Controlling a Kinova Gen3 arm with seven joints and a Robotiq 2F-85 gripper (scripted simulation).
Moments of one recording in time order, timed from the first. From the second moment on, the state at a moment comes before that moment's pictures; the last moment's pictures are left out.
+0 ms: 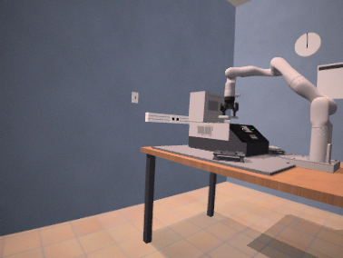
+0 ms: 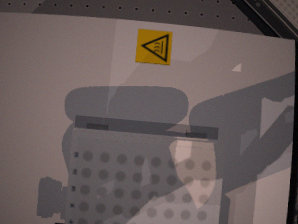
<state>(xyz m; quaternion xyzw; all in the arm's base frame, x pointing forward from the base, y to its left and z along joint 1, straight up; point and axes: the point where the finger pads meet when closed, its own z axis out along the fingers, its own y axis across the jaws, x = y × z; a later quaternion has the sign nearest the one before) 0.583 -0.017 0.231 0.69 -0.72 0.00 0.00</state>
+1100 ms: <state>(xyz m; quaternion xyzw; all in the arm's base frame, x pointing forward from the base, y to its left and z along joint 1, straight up) 0.583 -0.017 0.215 0.69 -0.72 0.00 0.00</state>
